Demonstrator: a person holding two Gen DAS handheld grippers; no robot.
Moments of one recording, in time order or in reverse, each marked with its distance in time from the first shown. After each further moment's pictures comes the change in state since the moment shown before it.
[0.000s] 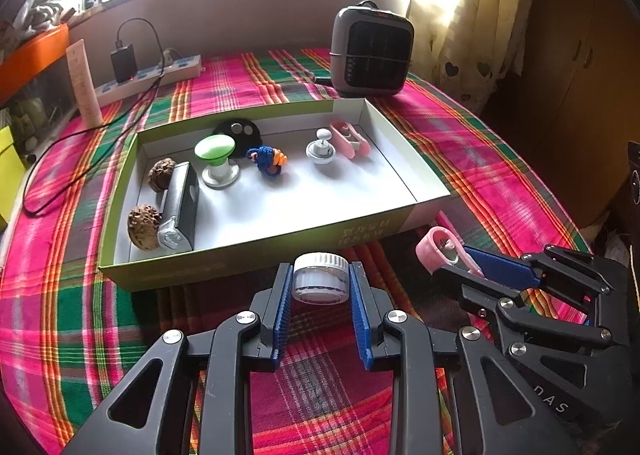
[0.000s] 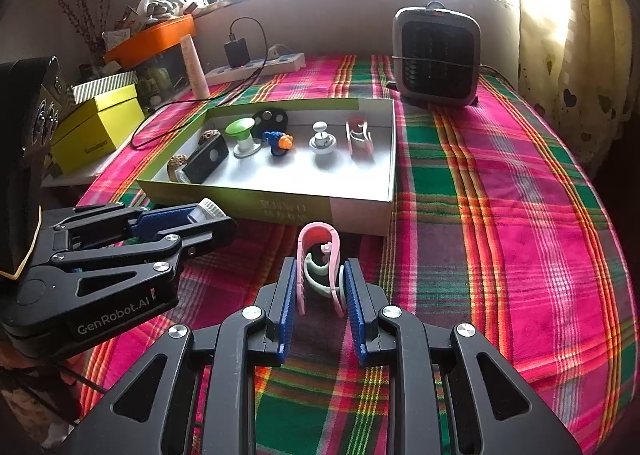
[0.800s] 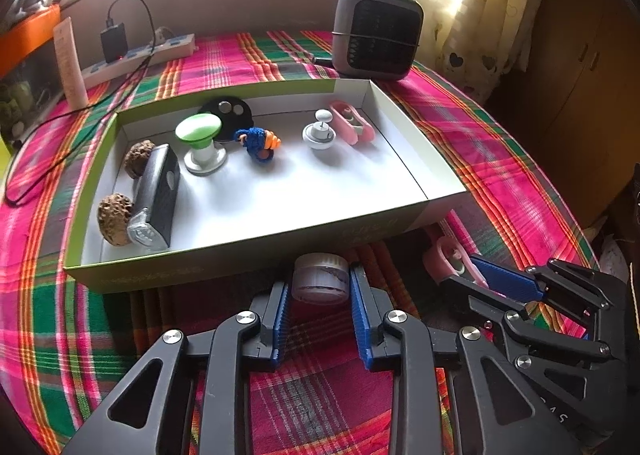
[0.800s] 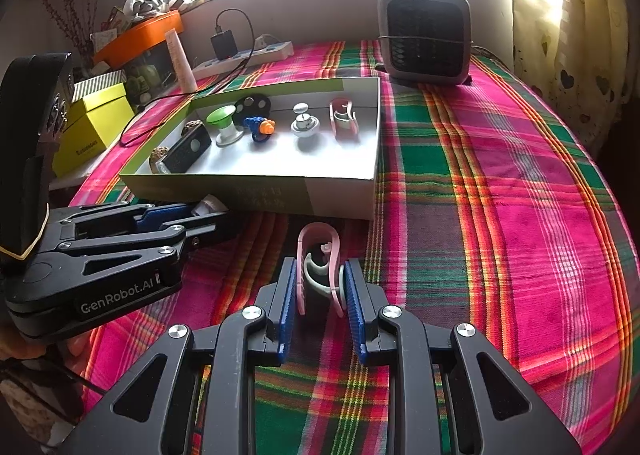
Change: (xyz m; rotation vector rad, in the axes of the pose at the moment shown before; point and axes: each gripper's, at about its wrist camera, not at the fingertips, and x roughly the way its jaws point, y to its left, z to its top) left arm 0.024 0.001 0.003 -0.023 0.050 -0.022; right arm 0.015 -0.015 -0.009 0.038 0.030 0.005
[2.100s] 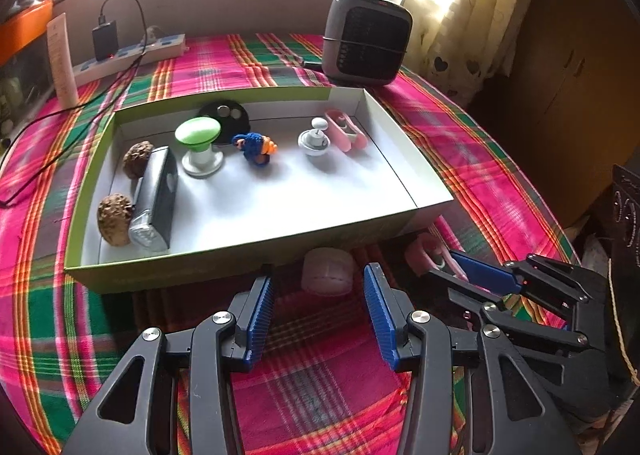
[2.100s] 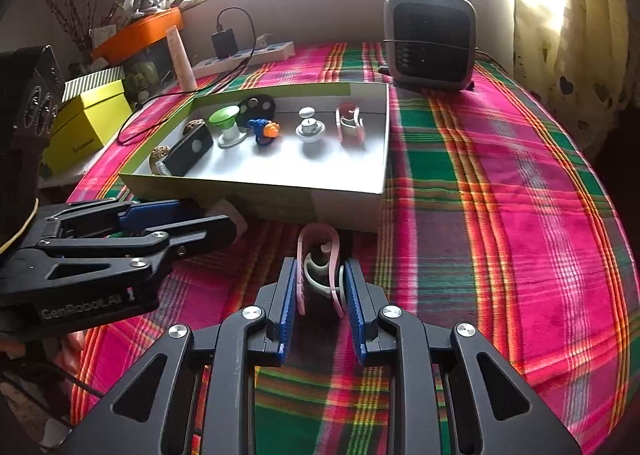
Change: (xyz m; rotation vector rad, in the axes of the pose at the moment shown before) left arm -0.004 0.009 0.002 0.000 0.005 -0.083; right arm 0.001 0.005 0.005 -0.008 0.002 -0.022
